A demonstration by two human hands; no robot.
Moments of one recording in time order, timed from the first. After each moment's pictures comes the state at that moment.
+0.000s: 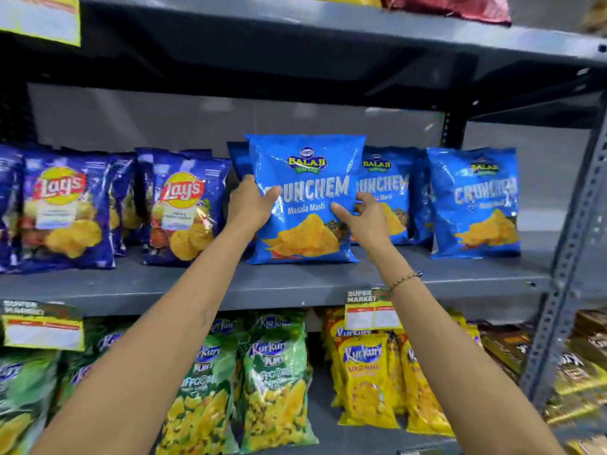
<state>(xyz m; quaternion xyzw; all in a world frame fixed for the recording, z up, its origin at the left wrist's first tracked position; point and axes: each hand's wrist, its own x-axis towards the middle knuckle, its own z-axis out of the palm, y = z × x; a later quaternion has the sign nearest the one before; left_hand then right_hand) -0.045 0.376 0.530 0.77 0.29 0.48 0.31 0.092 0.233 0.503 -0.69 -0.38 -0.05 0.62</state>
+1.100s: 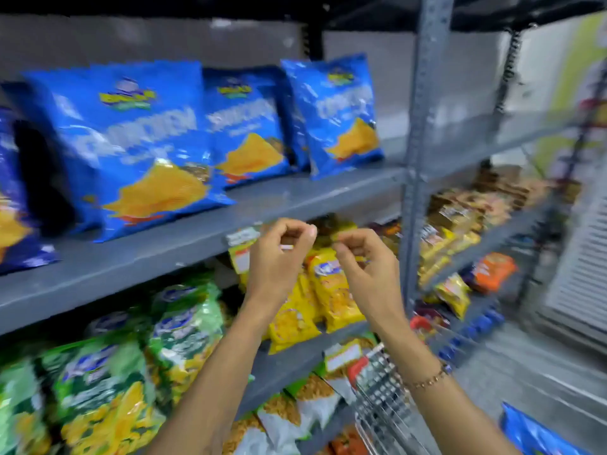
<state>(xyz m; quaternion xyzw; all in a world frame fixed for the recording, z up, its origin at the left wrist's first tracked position) 0.003 0.174 0.388 0.78 -0.01 0.36 0.51 0.039 0.044 0.358 -0.69 -0.23 -0.19 0.66</state>
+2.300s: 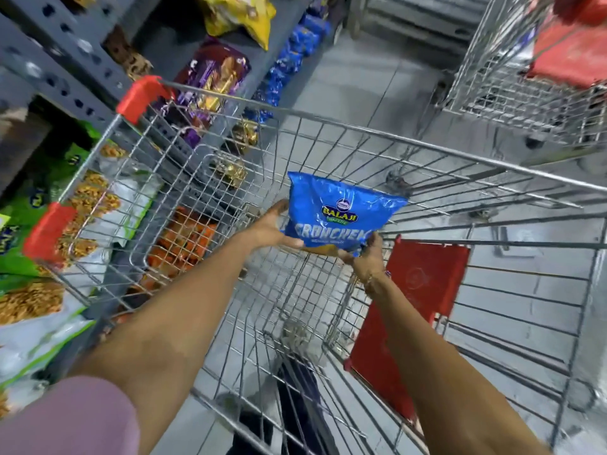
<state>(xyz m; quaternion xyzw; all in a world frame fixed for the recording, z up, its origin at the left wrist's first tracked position) 0.181 -0.151 -0.138 0.77 0.02 -0.47 0.43 0.071 -0.338 -0.155 -0.65 0.41 0.11 0.63</state>
